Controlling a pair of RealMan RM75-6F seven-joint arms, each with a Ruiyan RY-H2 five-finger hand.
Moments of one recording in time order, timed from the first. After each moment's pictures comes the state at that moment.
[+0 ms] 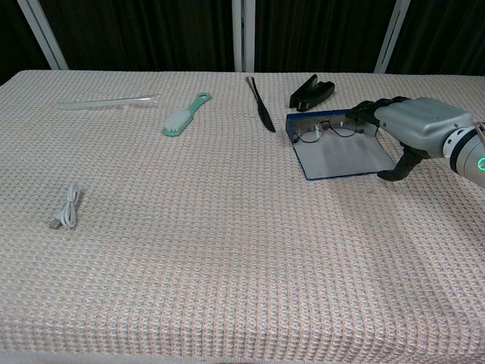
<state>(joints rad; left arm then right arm) -0.07 -1.19 0.00 -1.32 1.46 1.38 -0.15 0.65 -1.62 0.15 -1.37 -1.01 1.00 -0.61</state>
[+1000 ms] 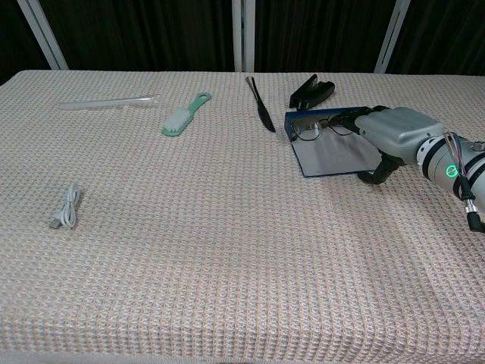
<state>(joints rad) -0.07 -1.19 0.00 -1.30 1.45 1.37 -0.16 0.68 -1.72 0.16 -1.25 -1.02 0.97 -0.56</state>
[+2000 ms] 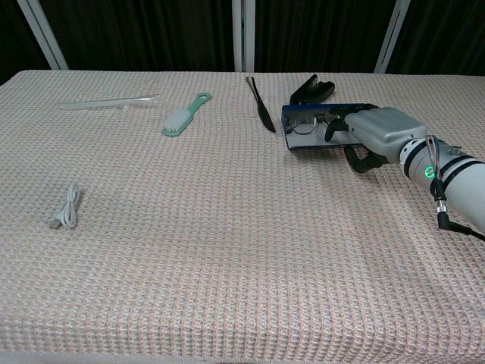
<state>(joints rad) -0.07 -1.21 0.00 -1.27 1.44 1.35 -0.17 0.70 -1.85 0.18 -0.99 -1.14 0.96 -0.37</state>
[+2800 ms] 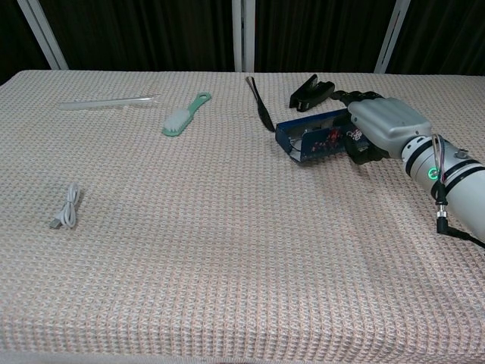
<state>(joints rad) -0.07 -1.21 0.01 -1.27 1.45 1.33 -0.18 0.67 -1.90 0.19 -0.92 -1.26 1.07 -0.24</state>
